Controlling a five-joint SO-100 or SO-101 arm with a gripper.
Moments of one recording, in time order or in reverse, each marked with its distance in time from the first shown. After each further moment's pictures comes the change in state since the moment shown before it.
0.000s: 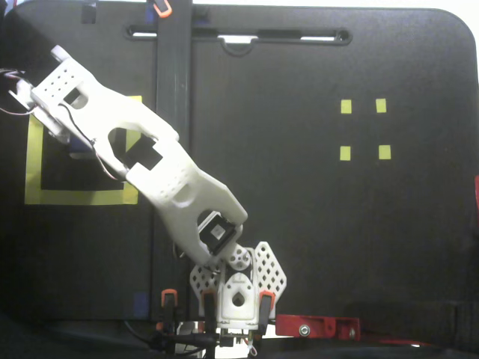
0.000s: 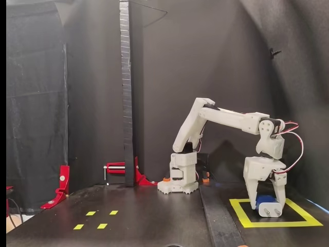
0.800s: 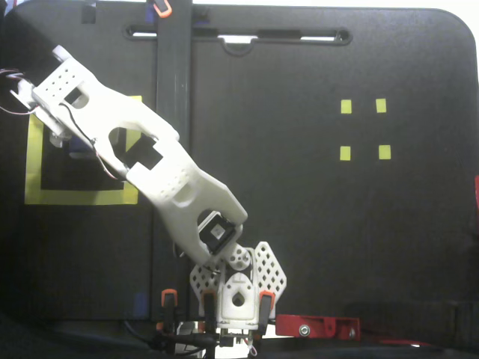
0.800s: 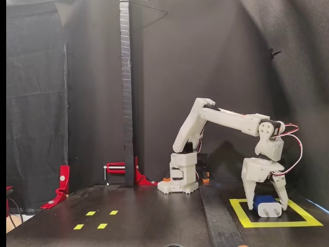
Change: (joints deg) arm 0.6 1.7 0.3 1.4 -1.9
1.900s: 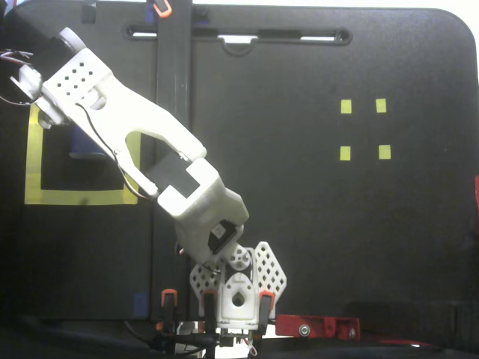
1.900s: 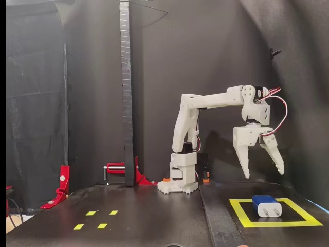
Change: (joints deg) arm 1.5 17.8 0.0 9.1 -1.7
